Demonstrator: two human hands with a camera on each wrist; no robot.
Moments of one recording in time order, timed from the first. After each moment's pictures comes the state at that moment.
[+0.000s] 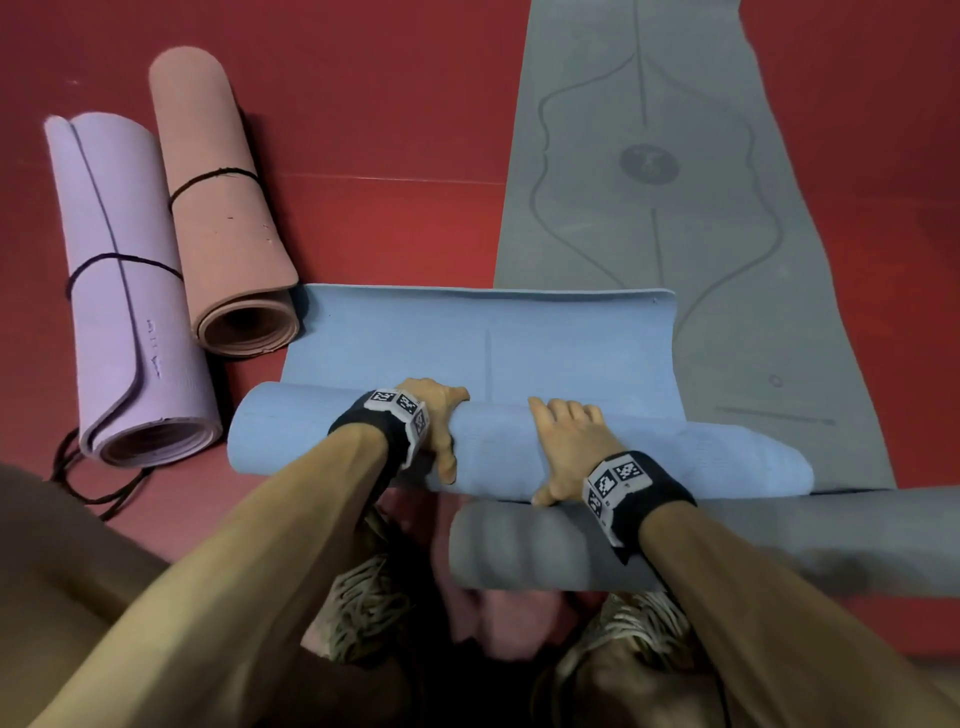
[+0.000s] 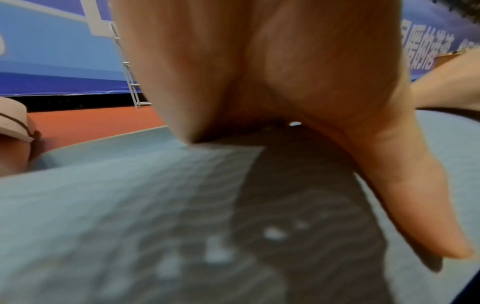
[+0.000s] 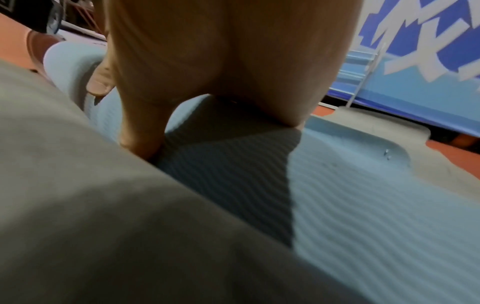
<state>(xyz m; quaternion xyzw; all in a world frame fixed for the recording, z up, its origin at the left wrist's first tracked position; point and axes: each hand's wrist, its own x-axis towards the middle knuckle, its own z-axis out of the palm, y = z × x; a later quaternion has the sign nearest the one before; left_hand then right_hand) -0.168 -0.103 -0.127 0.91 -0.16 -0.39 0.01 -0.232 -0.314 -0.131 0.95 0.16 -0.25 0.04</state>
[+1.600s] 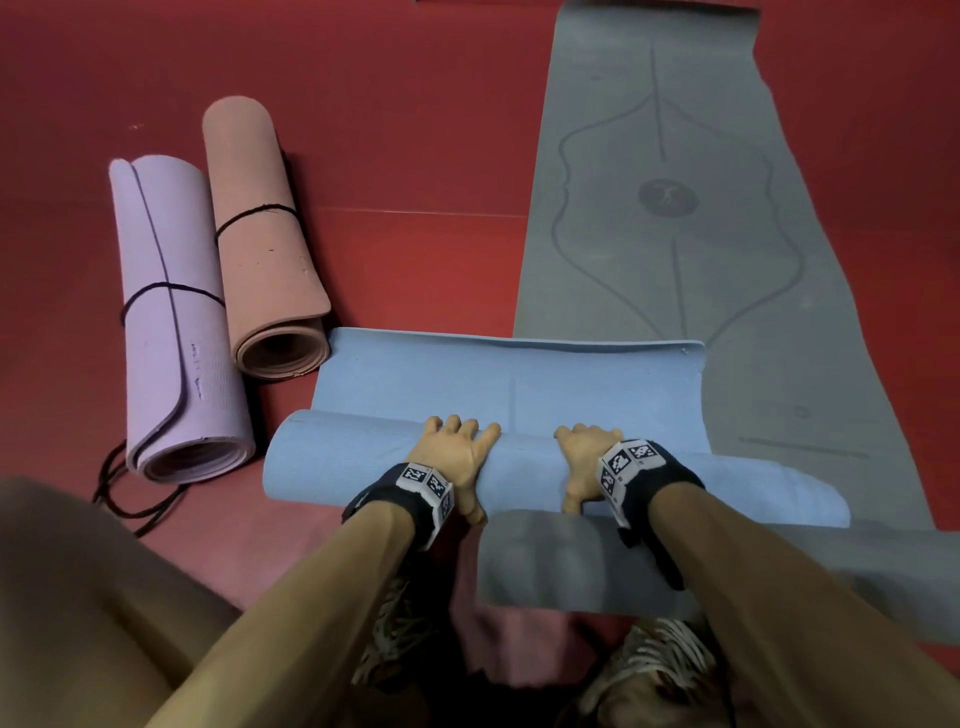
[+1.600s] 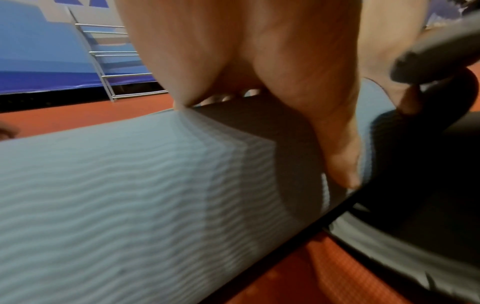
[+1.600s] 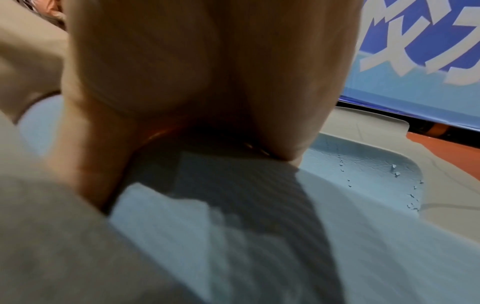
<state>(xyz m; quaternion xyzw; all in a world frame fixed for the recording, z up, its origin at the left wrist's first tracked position) -0.216 -0.106 -0.141 0.94 -0.22 -0.24 -0.03 -0.197 -0.305 -0.117 0.92 0.11 -0.39 0.03</state>
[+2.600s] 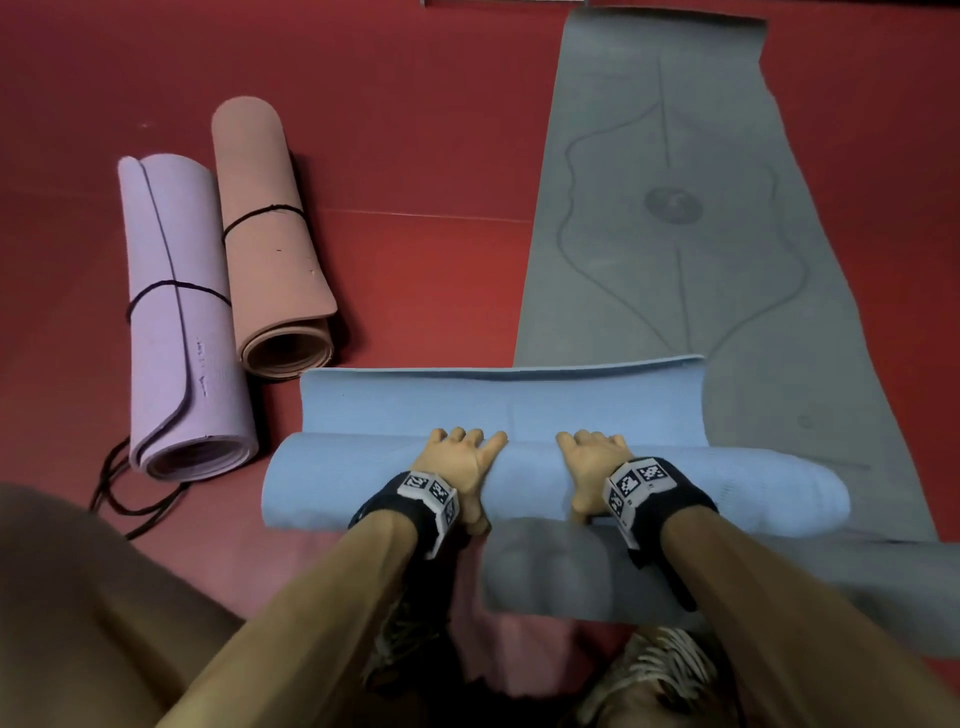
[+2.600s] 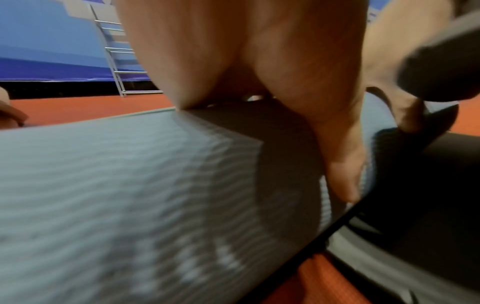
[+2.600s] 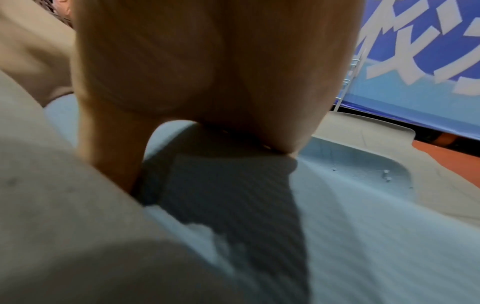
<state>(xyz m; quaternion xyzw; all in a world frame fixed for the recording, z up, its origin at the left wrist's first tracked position) -0.223 -0.107 -0.136 0.94 -0.21 -0.25 0.01 -0.206 -0.308 -0.118 0.92 0.14 -0.35 0.05</state>
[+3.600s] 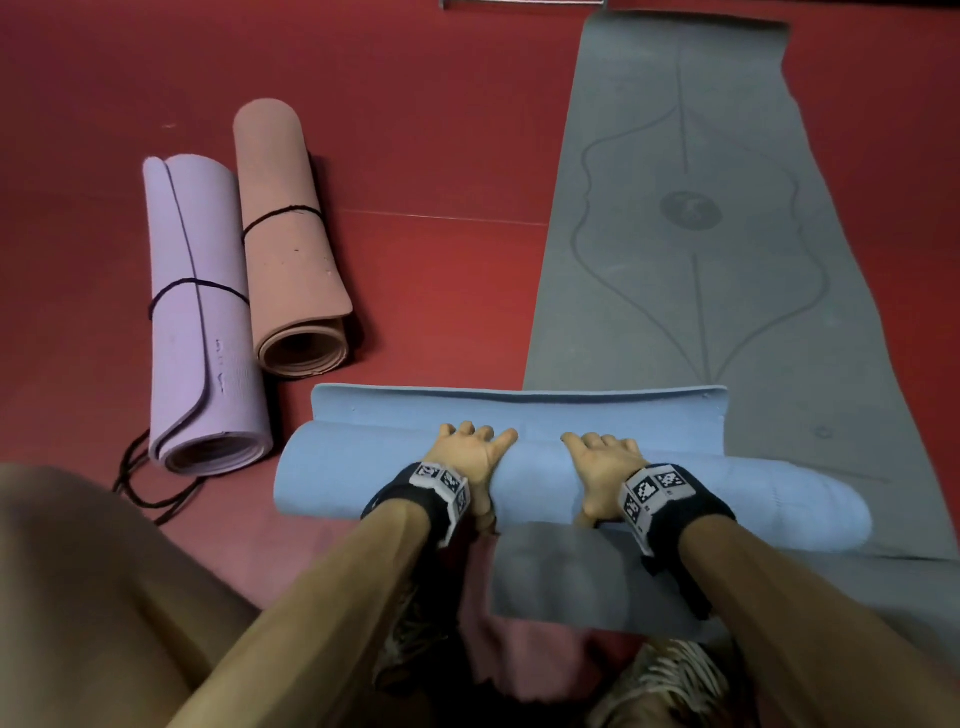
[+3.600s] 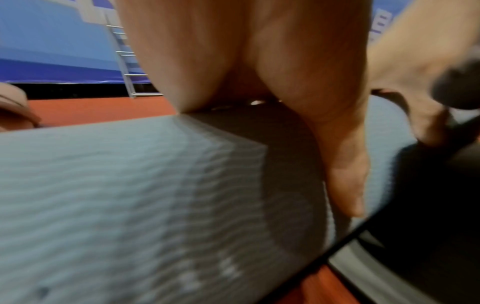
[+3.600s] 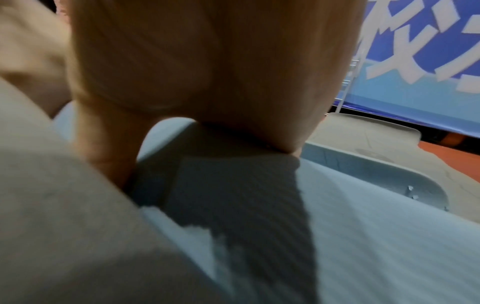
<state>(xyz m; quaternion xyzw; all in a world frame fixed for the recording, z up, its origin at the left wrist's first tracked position) -0.208 -0.105 -0.132 0.93 -0.20 -0.29 0.01 -0.205 -0.308 -0.122 0.93 0.14 -0.35 0.03</state>
